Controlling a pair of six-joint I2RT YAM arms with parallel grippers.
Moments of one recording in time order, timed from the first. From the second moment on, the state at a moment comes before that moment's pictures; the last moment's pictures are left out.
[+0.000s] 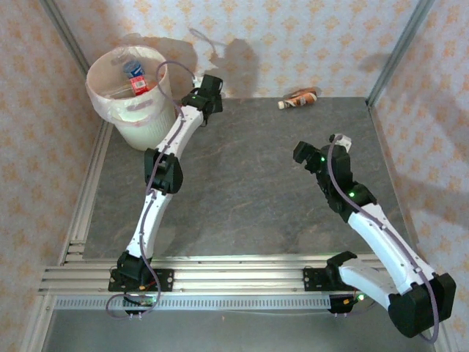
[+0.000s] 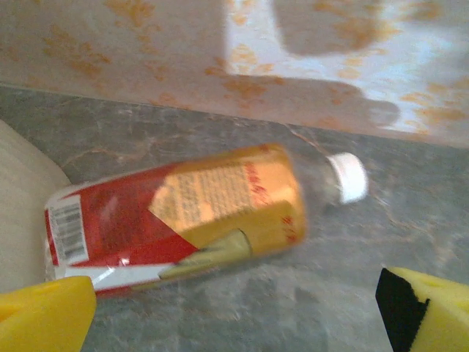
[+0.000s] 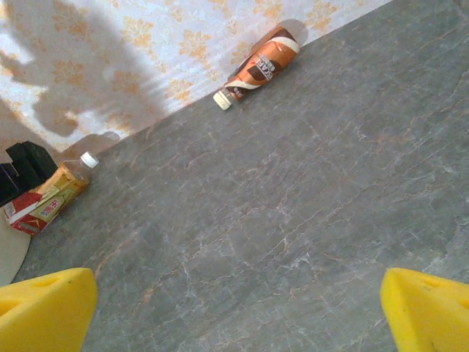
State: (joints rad) left arm -0.27 2.69 2.71 -0.84 -0.46 -0.38; right arm 0.36 0.93 0.81 -0.35 0.31 0.61
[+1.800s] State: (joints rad) left arm -0.22 2.74 2.73 -0.76 -0.21 -0.42; right arm 0.36 0.82 0.77 -0.39 0.38 0.56
